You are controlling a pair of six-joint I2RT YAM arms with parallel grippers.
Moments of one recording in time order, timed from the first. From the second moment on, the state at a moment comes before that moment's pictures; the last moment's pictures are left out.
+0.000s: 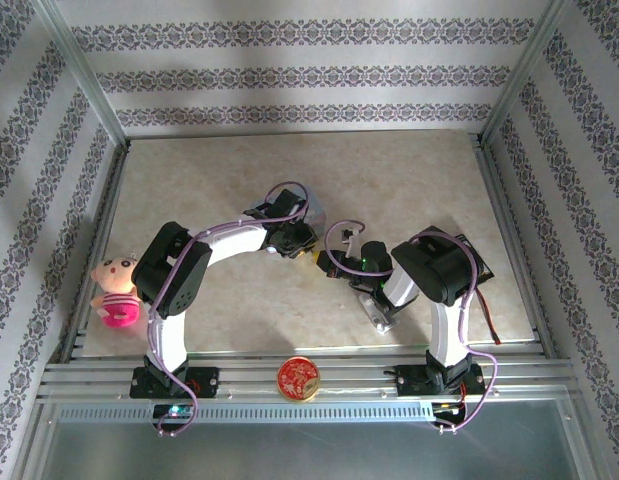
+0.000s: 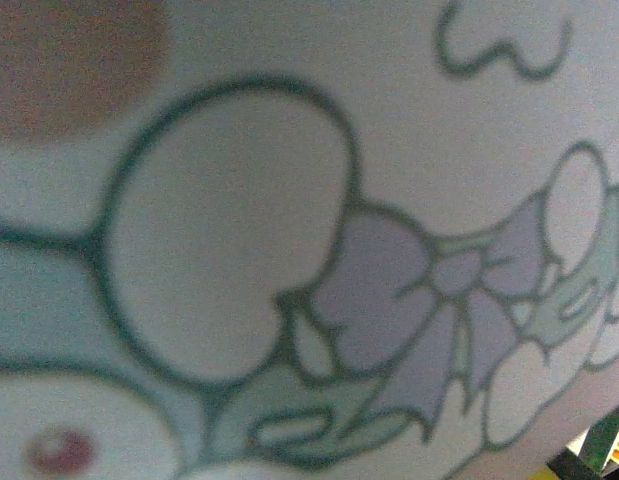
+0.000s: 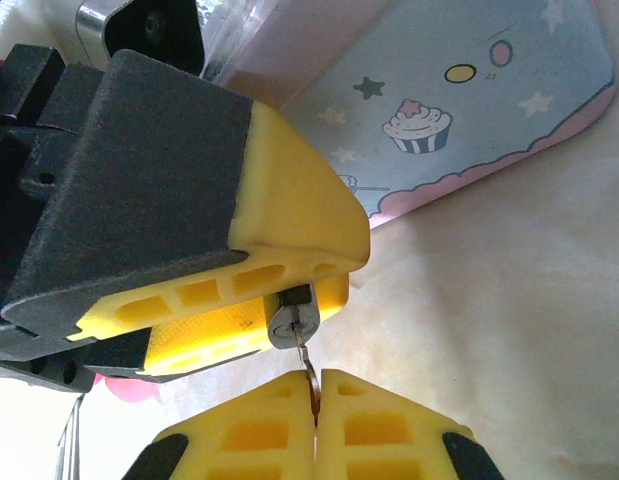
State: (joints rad) left arm -0.59 1.93 1.24 -0.32 0.21 -1.18; right arm 0.53 1.98 0.44 1.25 -0.44 0.87
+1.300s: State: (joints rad) left arm -0.59 1.93 1.23 -0.30 0.18 -1.17; right arm 0.56 1.93 0.39 1.22 -0.32 0.86
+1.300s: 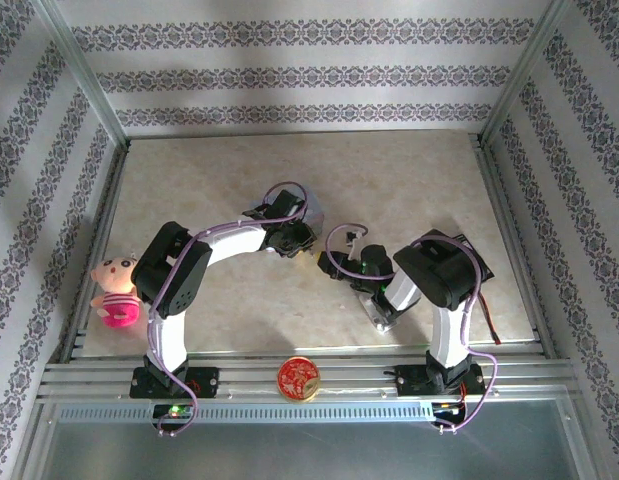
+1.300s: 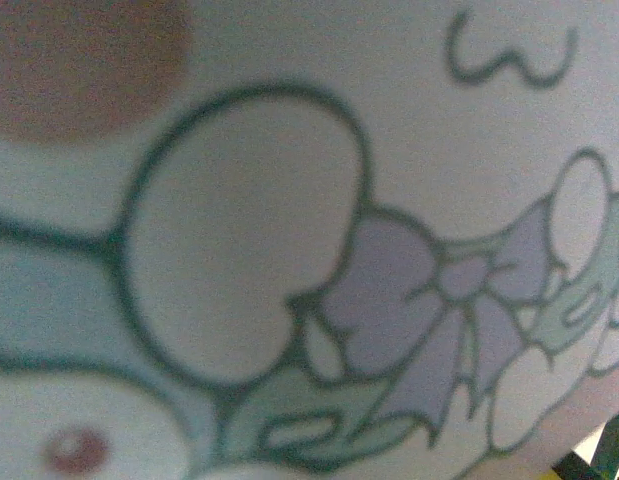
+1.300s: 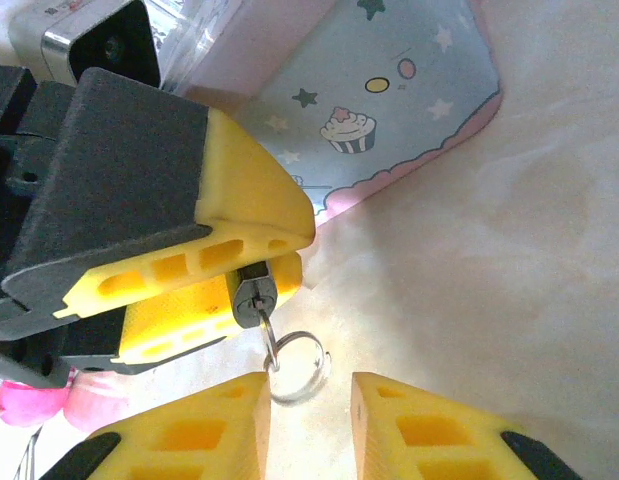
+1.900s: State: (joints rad) left arm -0.59 1.92 1.22 -0.30 0.18 -1.16; right arm 0.63 1.79 0.42 0.98 -0.23 0.77
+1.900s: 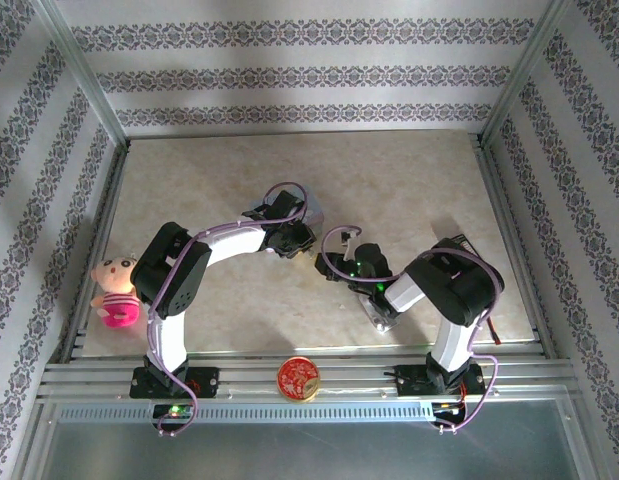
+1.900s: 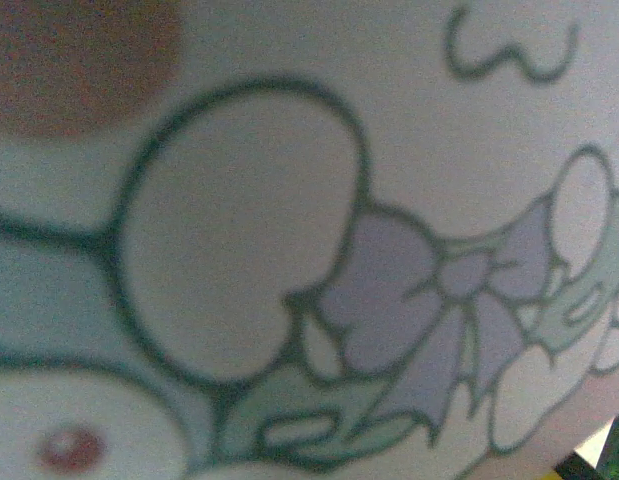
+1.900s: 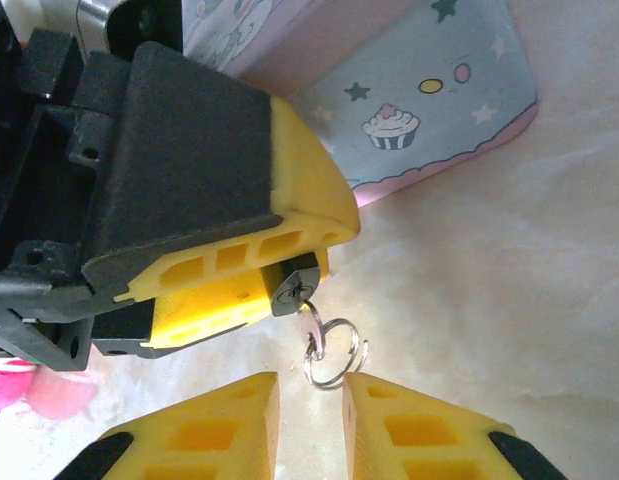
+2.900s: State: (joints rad) left arm -0.59 1.92 1.22 -0.30 0.19 -1.16; right arm 0.76 1.62 0.65 0.32 0.06 0.40
